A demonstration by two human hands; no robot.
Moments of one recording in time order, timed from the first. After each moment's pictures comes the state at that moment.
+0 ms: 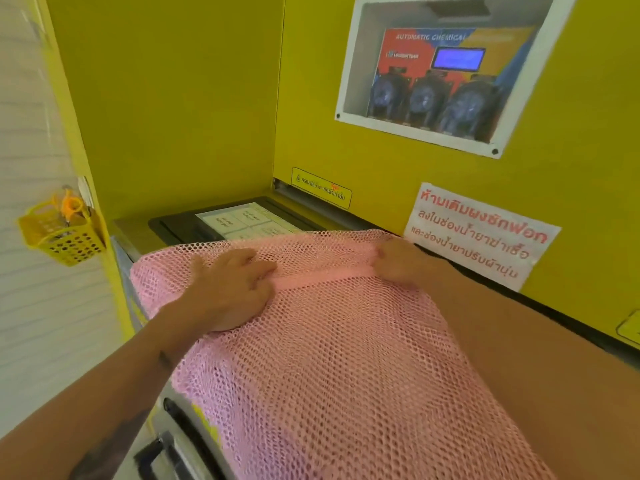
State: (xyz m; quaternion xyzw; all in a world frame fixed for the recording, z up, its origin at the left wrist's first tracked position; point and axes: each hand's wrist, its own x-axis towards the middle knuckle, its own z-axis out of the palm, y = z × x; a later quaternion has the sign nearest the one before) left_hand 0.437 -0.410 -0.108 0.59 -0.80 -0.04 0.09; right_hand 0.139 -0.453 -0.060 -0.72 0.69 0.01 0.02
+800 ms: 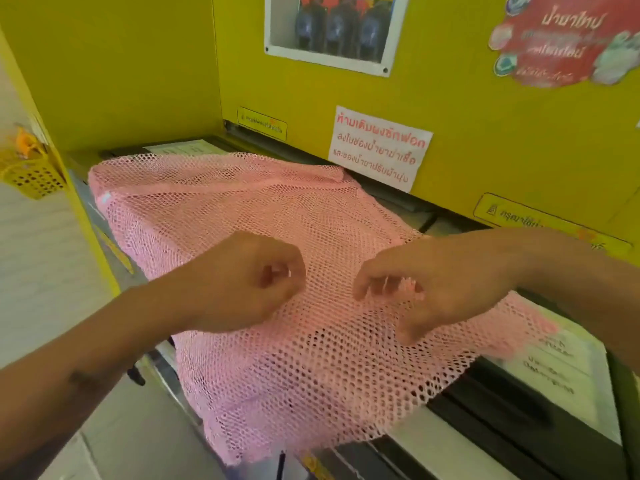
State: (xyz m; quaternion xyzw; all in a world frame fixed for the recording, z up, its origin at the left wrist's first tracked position) left_hand 0.320 -0.172 -0.061 0.35 -0.90 -0.18 0.22; right_hand 0.070 -0.139 0.011 -0.79 0.53 0.22 0.22
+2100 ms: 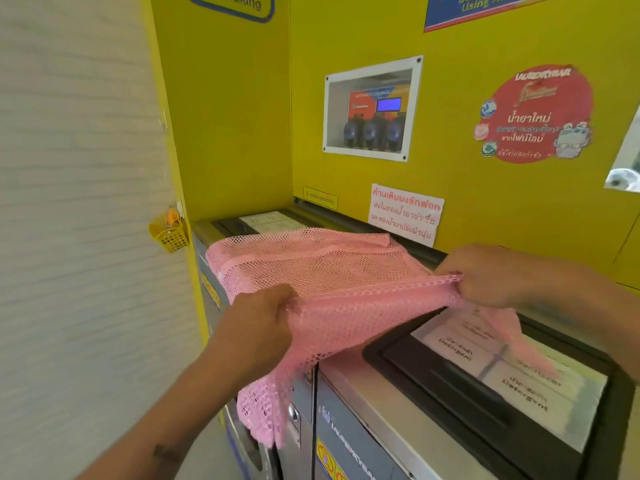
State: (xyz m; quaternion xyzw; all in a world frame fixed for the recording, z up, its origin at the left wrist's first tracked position) left_hand 0.301 -0.047 -0.052 0.61 -0.71 -0.04 0.34; right_hand 0.000 -0.103 0.030 -0.81 0.58 0.05 0.04
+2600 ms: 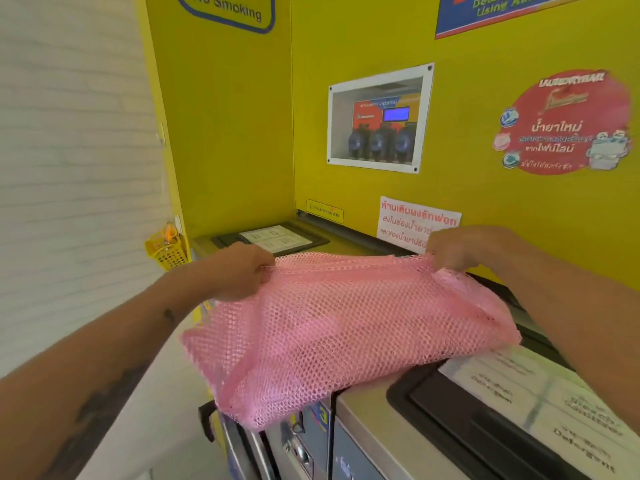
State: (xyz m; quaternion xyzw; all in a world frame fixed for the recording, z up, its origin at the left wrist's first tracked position) left_hand 0.373 -0.185 0.009 0.60 -0.80 0.01 0.06; right_hand 0.036 -0.234 0.046 -0.74 0.66 0.15 0.02
